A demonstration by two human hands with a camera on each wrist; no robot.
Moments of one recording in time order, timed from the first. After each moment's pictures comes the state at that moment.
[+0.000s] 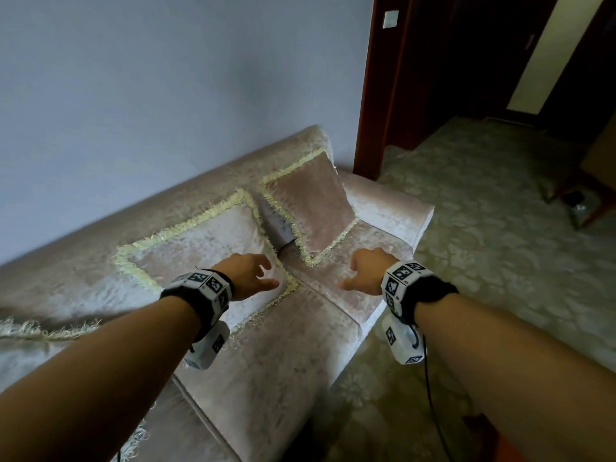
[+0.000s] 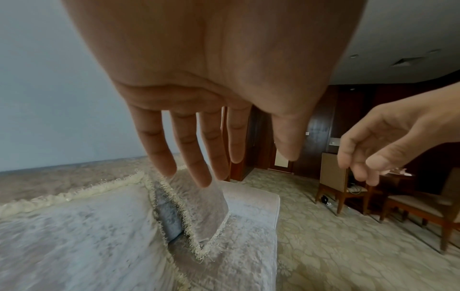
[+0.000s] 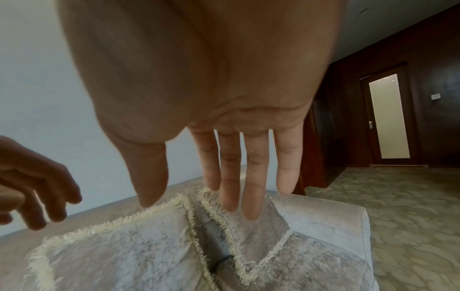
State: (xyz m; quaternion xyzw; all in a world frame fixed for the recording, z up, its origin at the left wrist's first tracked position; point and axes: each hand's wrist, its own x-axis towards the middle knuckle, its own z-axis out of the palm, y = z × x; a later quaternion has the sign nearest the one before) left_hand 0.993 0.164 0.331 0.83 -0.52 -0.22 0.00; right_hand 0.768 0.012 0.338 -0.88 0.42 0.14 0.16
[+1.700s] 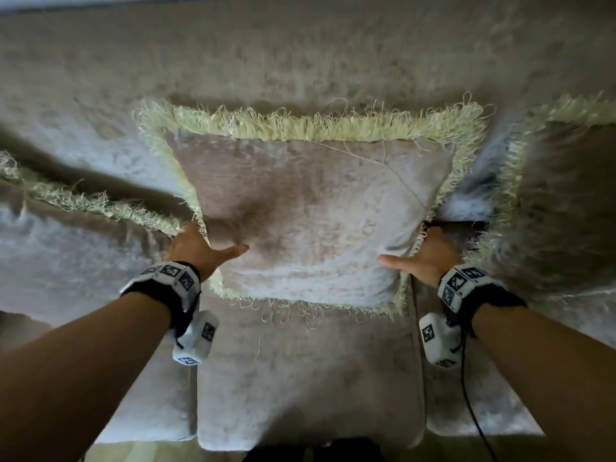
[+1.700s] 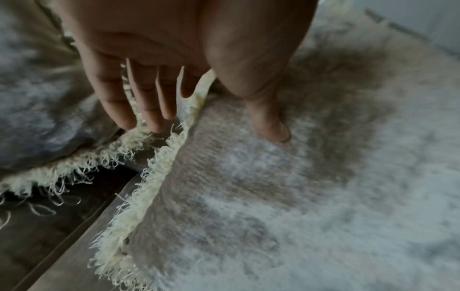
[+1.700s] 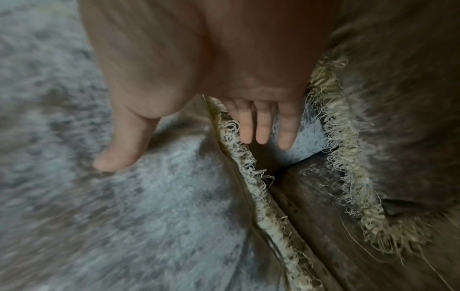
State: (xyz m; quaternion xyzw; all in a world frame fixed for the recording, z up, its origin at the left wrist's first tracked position) left_hand 1.332 0.132 0.005 0.92 0.19 -0.30 0.19; right_hand 1.252 -0.283 -0.038 -0.87 0.27 0.28 0.30
